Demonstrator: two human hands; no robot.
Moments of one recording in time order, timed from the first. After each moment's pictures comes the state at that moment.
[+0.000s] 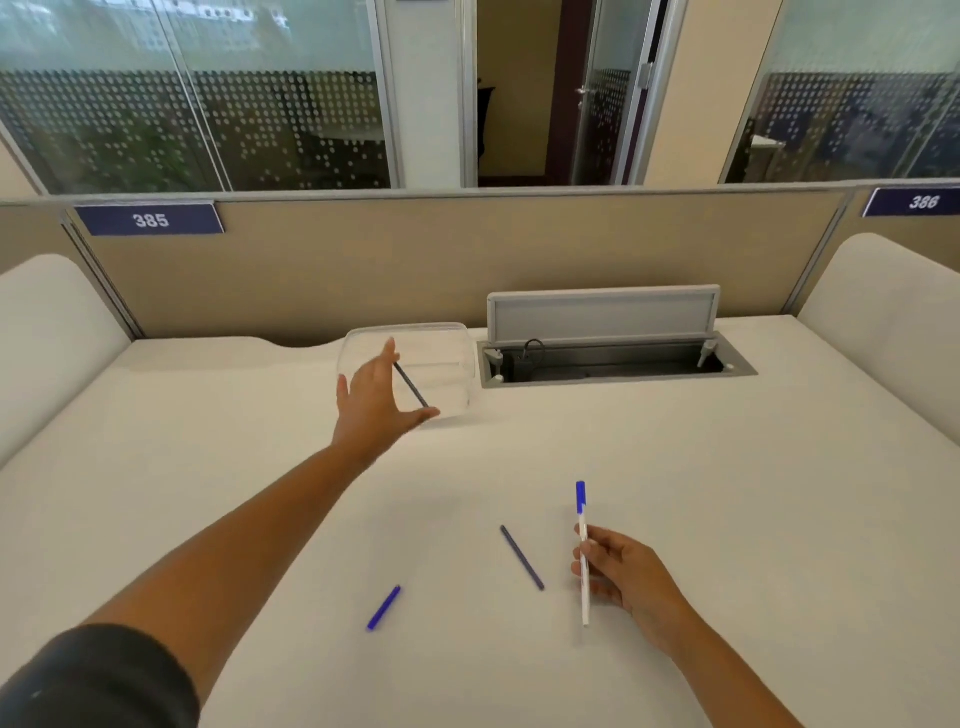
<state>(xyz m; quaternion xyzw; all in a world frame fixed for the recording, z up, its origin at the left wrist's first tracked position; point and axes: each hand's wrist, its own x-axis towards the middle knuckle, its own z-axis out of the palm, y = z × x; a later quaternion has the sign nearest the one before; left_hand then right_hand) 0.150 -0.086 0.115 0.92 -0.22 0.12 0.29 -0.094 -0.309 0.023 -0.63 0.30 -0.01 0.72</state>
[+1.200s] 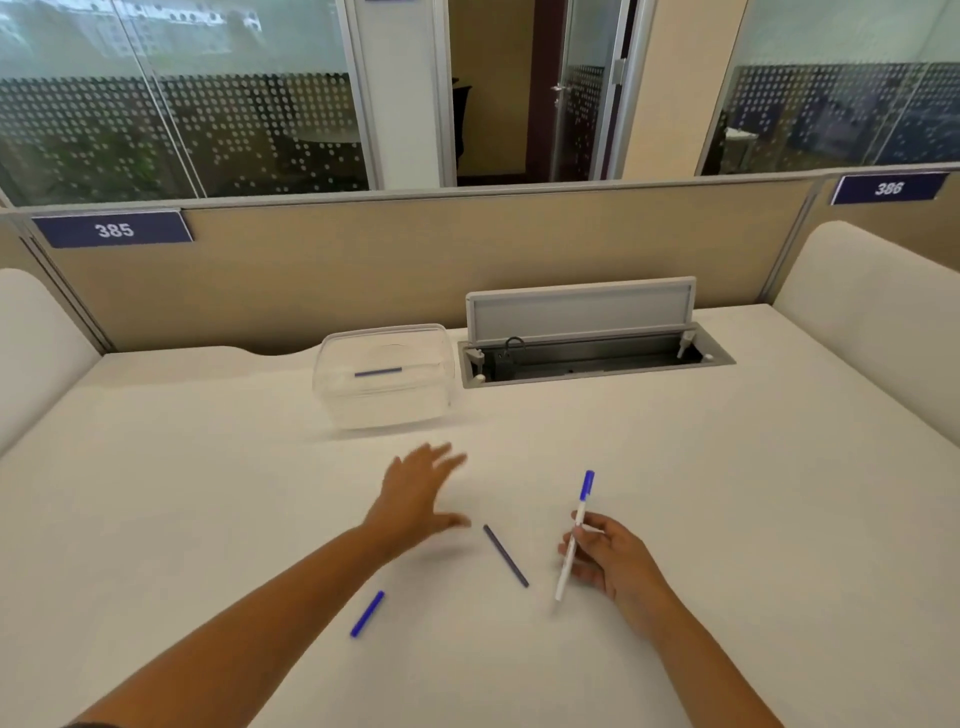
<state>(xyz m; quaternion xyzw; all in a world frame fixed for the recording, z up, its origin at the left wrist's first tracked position) 0.088 -0.107 0.051 0.91 -0.38 -0.07 0.12 -0.088 -0.311 0.028 -0.54 0.29 -0.06 0.79</state>
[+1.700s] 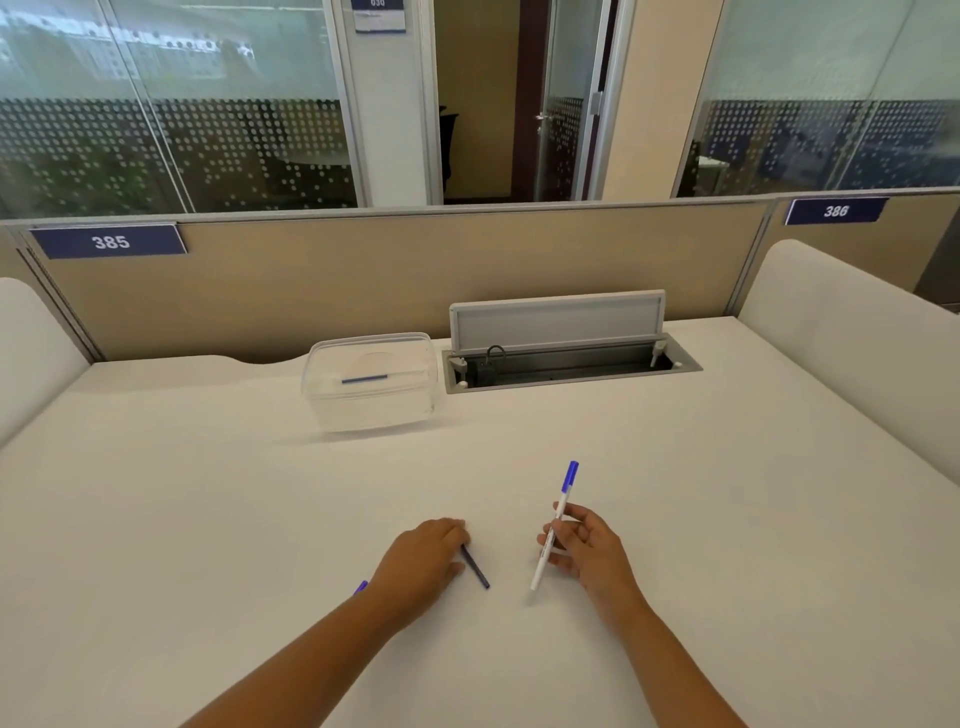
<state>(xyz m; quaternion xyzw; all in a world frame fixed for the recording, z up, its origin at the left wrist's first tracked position) 0.015 -0.106 0.020 0.89 -0.43 -0.07 0.09 -0.100 -0.305 0.021 -0.58 0.25 -0.14 0.76</state>
